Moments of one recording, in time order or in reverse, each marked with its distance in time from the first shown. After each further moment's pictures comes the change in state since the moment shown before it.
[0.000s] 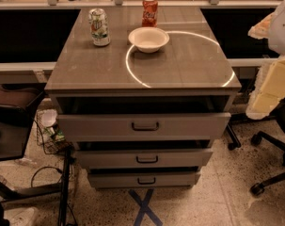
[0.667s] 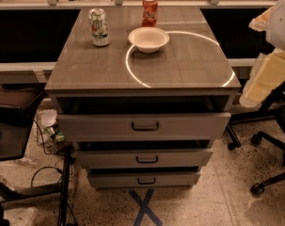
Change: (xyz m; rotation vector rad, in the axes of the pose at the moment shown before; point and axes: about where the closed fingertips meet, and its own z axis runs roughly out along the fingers) arm 0.001 -0.026 0.006 0.062 -0.046 0.039
